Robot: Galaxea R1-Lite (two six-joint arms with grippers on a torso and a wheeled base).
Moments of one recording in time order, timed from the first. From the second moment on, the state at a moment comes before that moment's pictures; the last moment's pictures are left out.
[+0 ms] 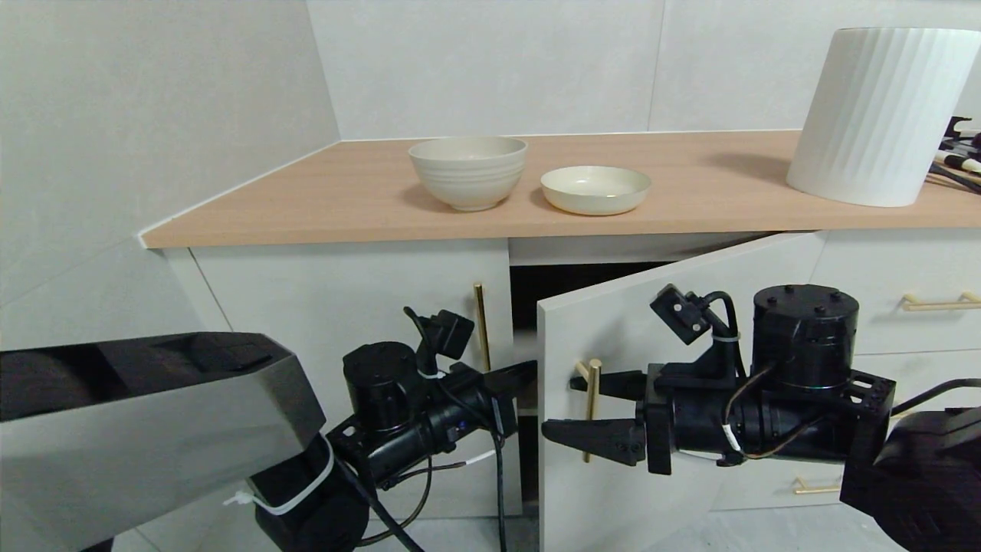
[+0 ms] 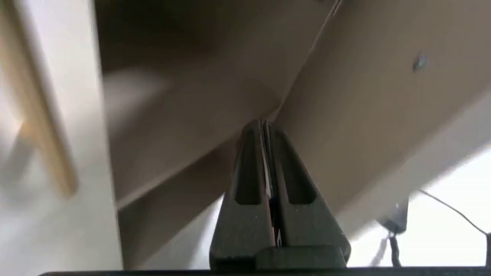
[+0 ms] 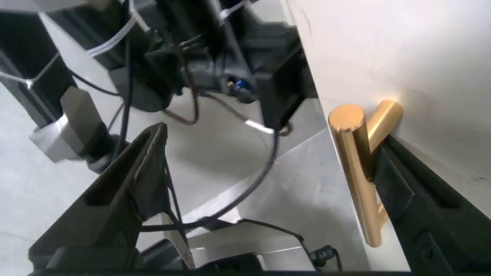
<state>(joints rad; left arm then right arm) -0.57 2.22 -0.64 -1.52 -0.33 -0.32 0.64 1.80 -0.65 -0.94 0.63 0.27</state>
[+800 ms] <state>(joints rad) -0.59 2.25 -0.65 -1.57 -0.33 -0.32 0.57 1.70 -0.48 -0.93 0.57 0.18</state>
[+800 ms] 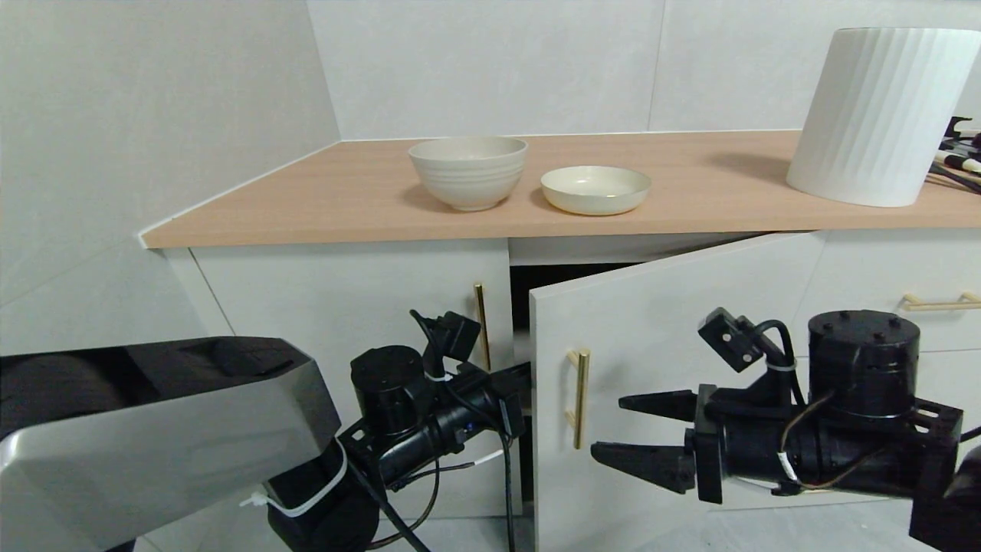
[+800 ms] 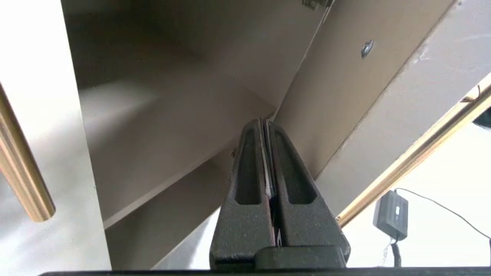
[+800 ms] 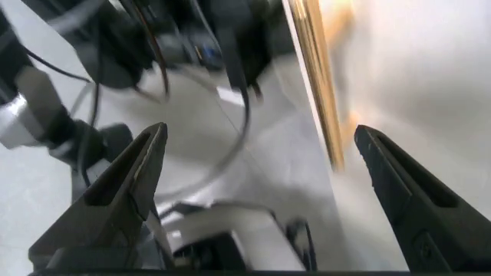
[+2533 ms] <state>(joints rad) -0.67 2.18 -0.77 -1.35 -0.36 -0.24 0.84 1.44 -0.17 -0.82 0.31 0.21</state>
